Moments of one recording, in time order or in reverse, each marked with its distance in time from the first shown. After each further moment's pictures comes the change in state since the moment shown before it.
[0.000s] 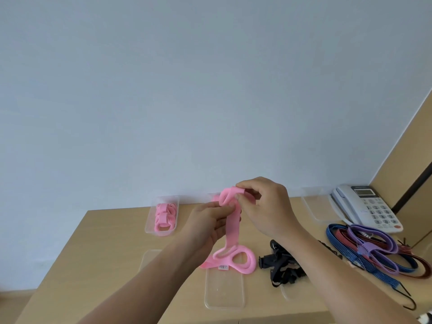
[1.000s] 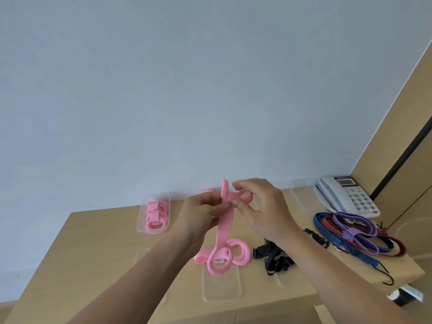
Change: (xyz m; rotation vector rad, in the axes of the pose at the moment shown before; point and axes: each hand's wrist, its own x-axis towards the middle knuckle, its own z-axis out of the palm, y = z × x) left_hand 0.000 0.007 -0.017 0.209 -0.074 0.118; right_hand -0.022 0.000 0.006 -0.082 -0.024 -0.090
